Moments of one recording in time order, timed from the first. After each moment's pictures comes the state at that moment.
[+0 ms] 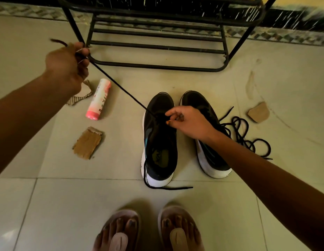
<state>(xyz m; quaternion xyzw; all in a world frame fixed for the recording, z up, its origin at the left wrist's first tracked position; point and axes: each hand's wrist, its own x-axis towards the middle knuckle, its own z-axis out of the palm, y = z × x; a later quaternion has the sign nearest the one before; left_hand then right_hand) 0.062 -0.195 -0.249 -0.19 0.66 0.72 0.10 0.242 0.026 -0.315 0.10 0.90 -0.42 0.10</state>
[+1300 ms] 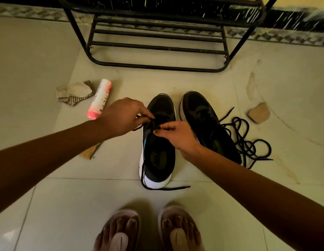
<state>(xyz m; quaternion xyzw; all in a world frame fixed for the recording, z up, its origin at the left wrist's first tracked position) 0.151 -0.165 -0.290 0.43 0.87 0.17 0.16 0.257 -0.025 -0.324 0.30 0.71 -0.63 0.10</state>
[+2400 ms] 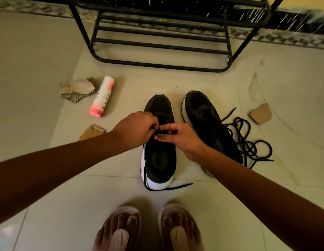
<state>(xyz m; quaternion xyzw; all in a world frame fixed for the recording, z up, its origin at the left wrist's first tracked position) 0.183 -0.158 -0.310 0.41 0.88 0.18 0.17 0.267 -0.018 -0.326 0.23 0.69 -0.67 0.14</state>
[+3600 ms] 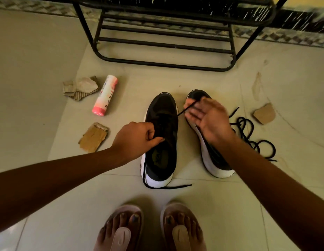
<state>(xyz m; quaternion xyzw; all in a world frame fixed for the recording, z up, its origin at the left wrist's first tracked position) 0.209 -0.174 -0.322 0.29 0.91 0.24 0.16 0.253 0.024 -0.299 0.35 0.51 -0.78 -0.06</state>
